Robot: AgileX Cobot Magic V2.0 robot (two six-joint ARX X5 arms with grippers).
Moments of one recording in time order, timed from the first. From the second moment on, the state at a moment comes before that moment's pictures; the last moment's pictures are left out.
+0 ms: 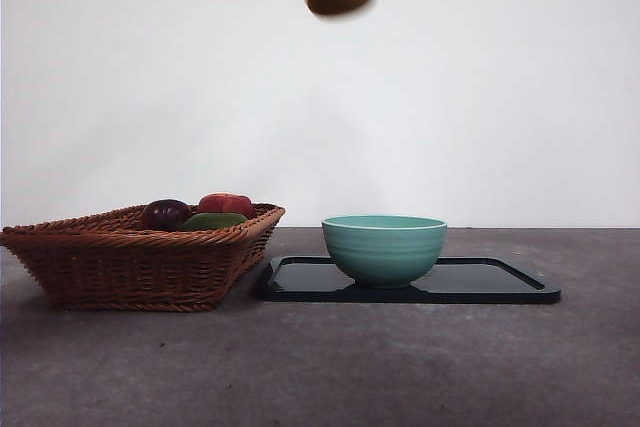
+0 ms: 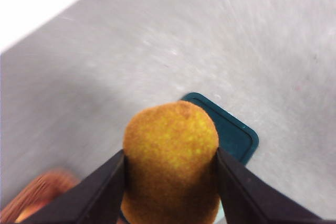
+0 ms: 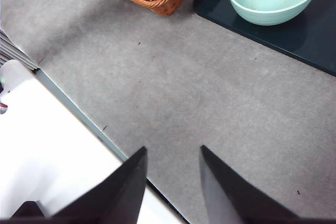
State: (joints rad) left arm -0.56 1.93 2.29 -1.05 0.24 0.22; right arm 0.54 0.58 0.83 -0.98 -0.34 0.14
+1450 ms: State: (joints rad) left arm -0.39 1.55 1.29 -0.65 -0.01 -0.10; right arm 0.54 0.58 0.83 -0.93 -0.34 0.13
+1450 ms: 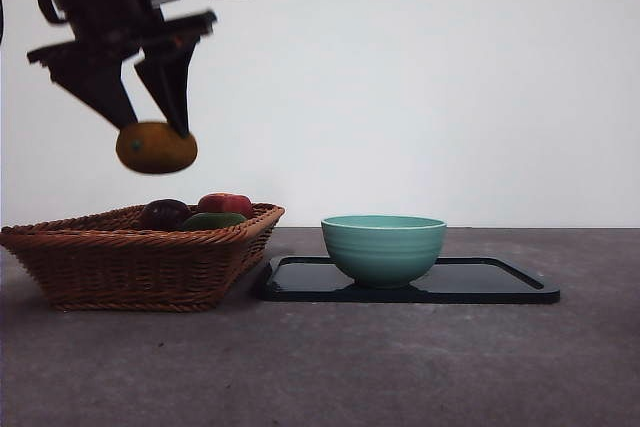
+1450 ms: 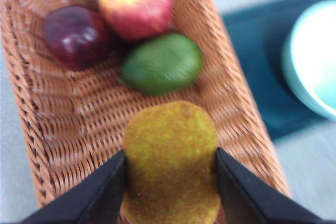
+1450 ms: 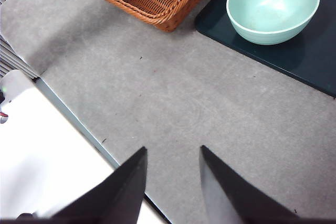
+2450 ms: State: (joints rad) left arm -0.39 1.65 1.01 -0.28 -0.08 -0.22; right arm 0.54 0.58 0.83 -0.92 -0.34 0.13
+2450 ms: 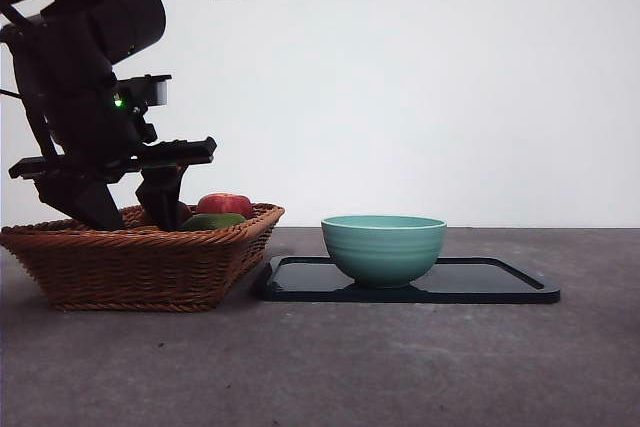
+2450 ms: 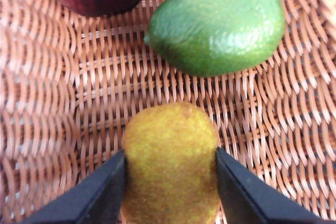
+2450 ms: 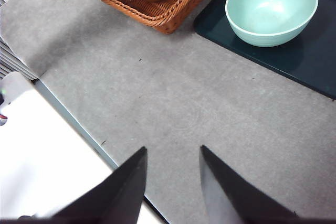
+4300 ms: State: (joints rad) left arm -0.40 0.93 1.01 -0.93 0.63 0.08; right arm 0.54 0.58 0.83 -0.87 -0.34 0.15
